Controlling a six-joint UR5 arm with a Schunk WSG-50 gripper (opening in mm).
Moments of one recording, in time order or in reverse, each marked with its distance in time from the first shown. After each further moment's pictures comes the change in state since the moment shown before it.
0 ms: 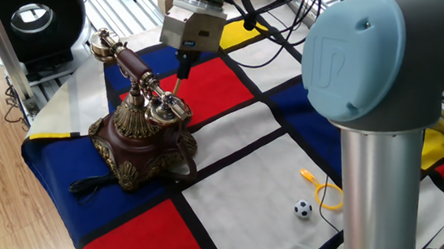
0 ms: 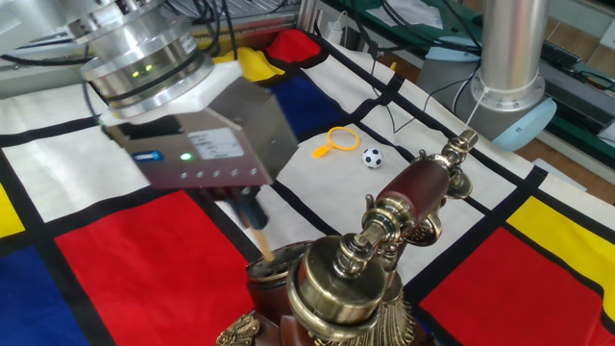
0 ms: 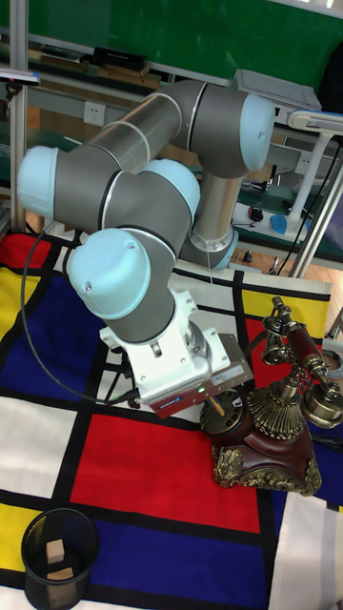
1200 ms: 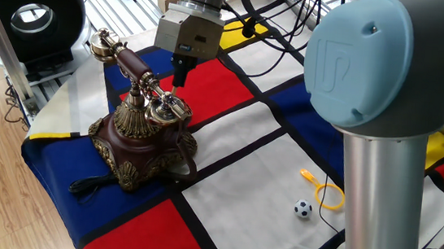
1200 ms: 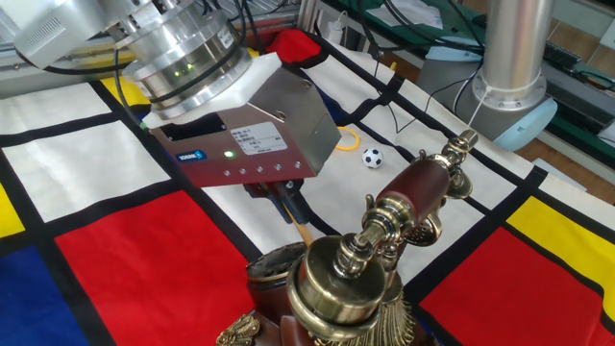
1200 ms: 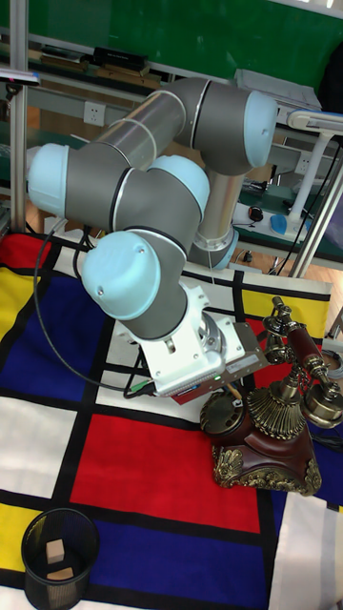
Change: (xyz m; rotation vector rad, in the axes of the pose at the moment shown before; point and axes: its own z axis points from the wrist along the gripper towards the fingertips) arm 0.011 0.028 0.011 -0.063 0.028 0.026
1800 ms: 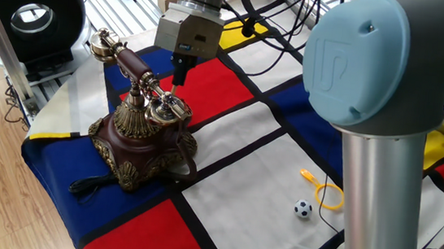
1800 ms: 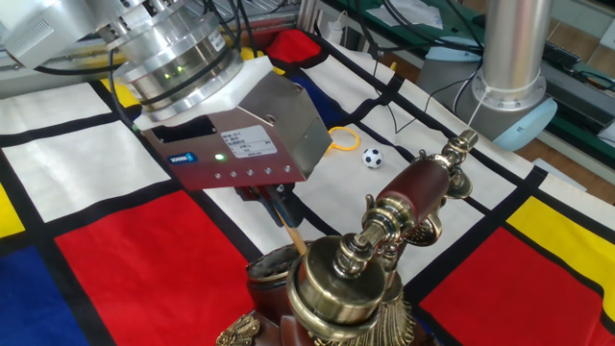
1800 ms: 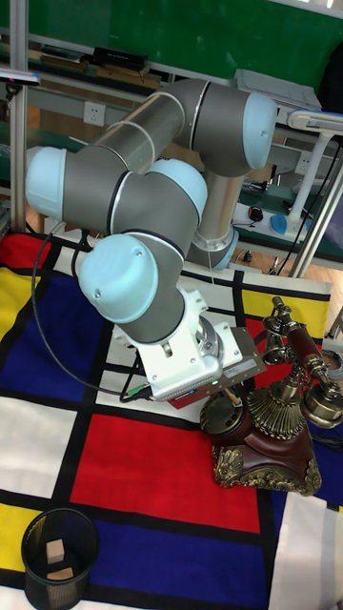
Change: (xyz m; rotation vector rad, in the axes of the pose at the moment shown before) arm -0.006 -0.006 0.001 0.009 -0.008 0.001
